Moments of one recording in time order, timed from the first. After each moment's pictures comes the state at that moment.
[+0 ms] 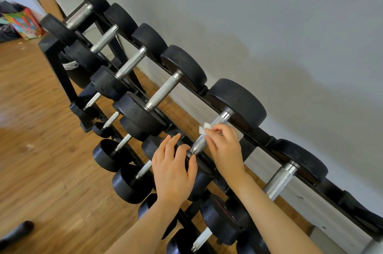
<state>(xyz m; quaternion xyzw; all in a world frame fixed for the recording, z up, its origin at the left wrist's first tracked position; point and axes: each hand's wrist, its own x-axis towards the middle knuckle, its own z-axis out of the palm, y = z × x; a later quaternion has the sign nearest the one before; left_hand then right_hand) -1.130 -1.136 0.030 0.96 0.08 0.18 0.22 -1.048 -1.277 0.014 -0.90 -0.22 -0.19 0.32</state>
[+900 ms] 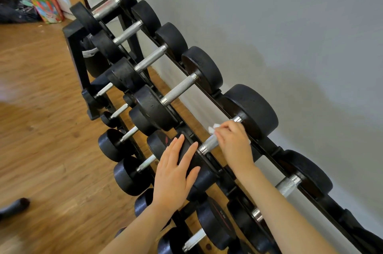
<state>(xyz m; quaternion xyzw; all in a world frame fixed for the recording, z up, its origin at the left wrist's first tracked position) -1.160 -1.116 0.016 0.97 0.04 0.10 0.21 -1.031 -1.272 0.040 -0.93 -0.25 -0.12 0.22</state>
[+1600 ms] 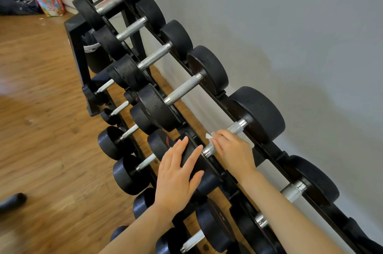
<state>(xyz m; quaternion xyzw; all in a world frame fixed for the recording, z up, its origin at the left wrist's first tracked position) -1.158 -1.114 0.015 0.97 0.02 0.12 0.21 -1.030 -1.273 0.028 -0.93 -0.33 -0.11 0.15</state>
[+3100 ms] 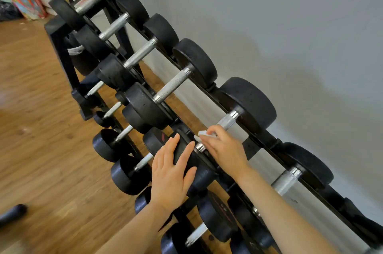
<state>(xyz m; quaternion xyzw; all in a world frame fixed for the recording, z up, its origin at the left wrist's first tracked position) -1.157 -1.113 0.015 0.97 0.01 0.12 0.22 -1.045 -1.277 0.028 -0.91 -0.34 -0.05 0.25</state>
